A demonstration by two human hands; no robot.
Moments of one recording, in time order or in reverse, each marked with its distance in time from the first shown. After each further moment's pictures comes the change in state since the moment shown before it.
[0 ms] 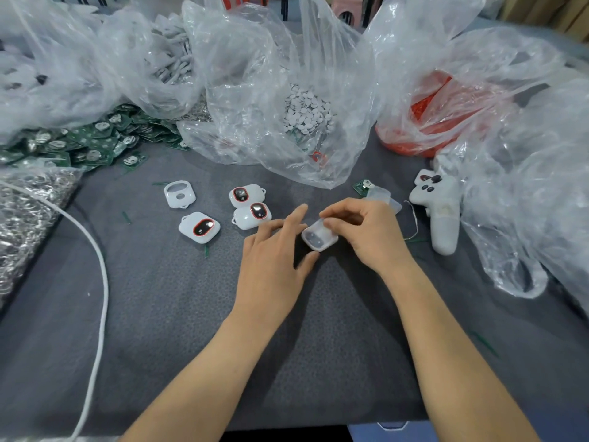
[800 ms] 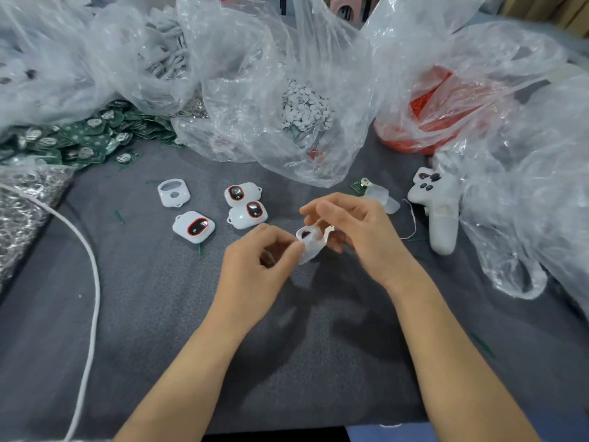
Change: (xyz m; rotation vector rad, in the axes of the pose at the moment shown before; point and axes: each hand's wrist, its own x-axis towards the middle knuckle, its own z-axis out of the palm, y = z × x) left_hand -0.008 0.000 -0.023 -0.487 0.047 -0.125; right_hand -0.010 -0.019 0.002 0.479 -0.207 -0.010
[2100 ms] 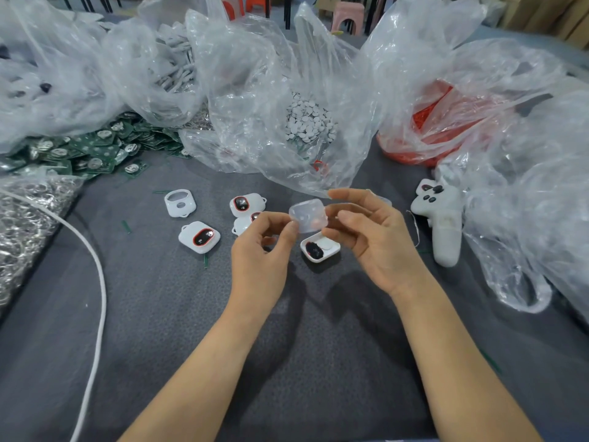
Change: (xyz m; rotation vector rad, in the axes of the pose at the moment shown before) left_hand 0.024 0.006 0.017 -0.218 0.207 -0.083; right_hand 0.003 0.000 -0.008 0.417 0.085 -0.005
